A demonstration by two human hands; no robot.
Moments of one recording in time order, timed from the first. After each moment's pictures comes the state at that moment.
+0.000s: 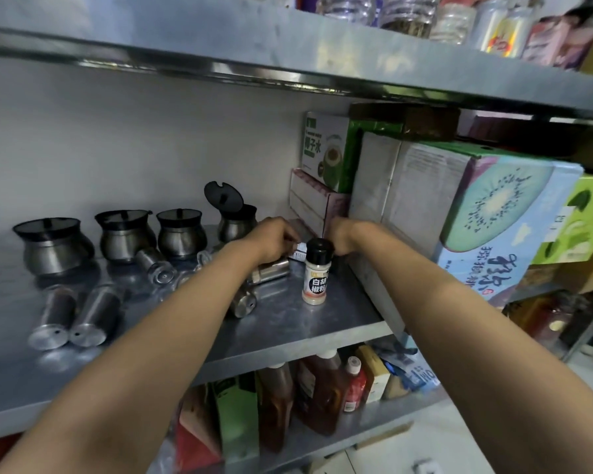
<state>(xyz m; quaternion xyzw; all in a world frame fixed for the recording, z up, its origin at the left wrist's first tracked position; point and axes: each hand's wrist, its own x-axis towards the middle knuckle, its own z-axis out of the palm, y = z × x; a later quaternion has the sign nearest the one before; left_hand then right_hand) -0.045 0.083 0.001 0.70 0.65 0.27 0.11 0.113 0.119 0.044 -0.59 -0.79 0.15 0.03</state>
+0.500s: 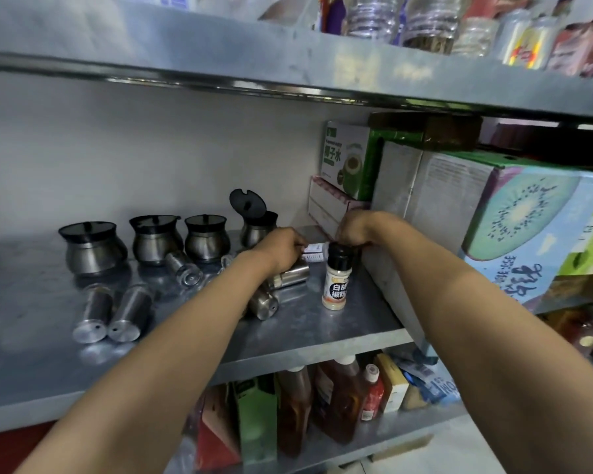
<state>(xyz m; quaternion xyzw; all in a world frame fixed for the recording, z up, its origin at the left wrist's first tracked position) -0.057 0.064 -0.001 0.69 0.67 0.26 0.10 0.104 0.121 0.070 -0.55 -0.83 0.11 -0.03</state>
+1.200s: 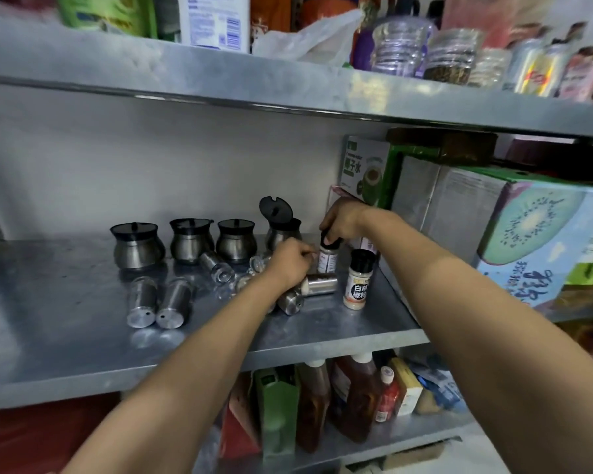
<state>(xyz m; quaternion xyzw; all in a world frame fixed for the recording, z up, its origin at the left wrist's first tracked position) -0.062 0.015 -0.010 0.61 0.65 0.43 0.13 0.057 0.081 0.094 -0.47 -0.87 0.11 0.08</state>
